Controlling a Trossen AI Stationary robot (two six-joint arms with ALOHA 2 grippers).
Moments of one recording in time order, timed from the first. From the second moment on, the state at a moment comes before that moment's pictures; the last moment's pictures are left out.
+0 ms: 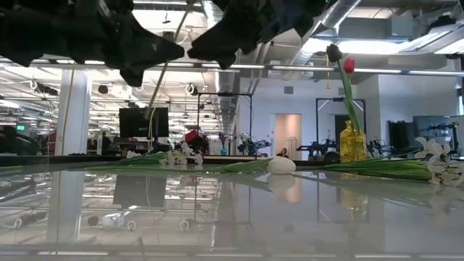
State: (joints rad) left arm -0.33 1.37 0.29 1.11 -0.48 -0.07; right arm -0.03 1.81 1.34 -0.05 -0.42 -0.19
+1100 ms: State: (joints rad) left arm -0.36 1.37 0.29 1.07 -0.52 -0.04; right arm 0.01 1.67 1.29 -0.14 -0.33 -0.14
